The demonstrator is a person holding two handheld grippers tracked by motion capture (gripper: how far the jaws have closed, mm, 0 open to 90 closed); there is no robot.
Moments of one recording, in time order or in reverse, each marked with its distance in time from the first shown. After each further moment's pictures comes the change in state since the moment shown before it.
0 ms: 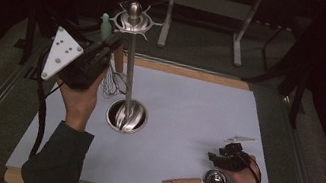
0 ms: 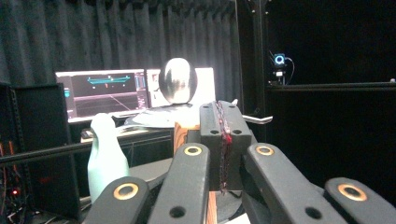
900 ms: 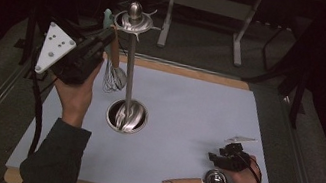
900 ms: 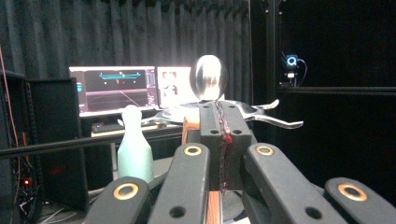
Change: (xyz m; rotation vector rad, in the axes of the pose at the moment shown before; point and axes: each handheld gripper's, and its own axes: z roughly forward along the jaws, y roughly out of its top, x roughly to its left) left arm 0.015 -0.001 -0.001 0.008 0.039 -0.024; right arm -0.001 -0.001 0.000 0.003 0.000 0.005
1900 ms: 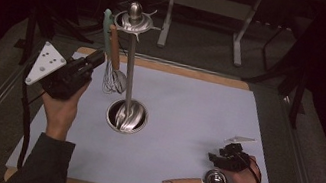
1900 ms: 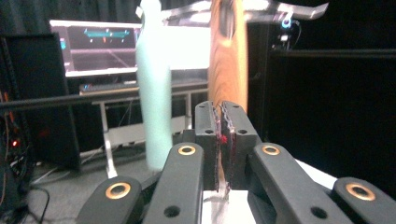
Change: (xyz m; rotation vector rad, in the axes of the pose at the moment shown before) left arm 0.023 -0.045 -0.028 0.157 -0.049 -0.033; right arm 0.000 -0.001 0.001 0.008 -0.003 -0.002
